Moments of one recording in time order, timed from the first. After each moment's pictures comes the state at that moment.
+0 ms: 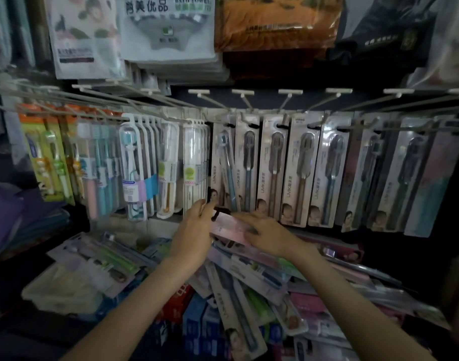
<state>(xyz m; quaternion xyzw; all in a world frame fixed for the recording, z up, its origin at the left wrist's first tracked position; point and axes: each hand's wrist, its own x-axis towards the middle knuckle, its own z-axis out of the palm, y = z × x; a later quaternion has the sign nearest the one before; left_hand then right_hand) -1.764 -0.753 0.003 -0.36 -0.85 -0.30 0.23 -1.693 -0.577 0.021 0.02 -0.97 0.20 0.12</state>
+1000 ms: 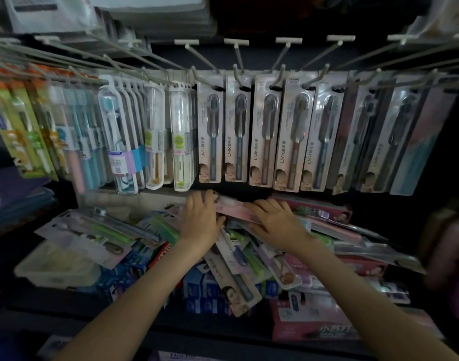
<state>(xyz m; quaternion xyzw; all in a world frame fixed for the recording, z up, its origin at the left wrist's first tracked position) -1.762 -0.732 -0.040 -0.33 -0.90 -0.18 0.21 -1.657 -0.568 -0.033 -0.02 -0.98 -0.08 0.19</state>
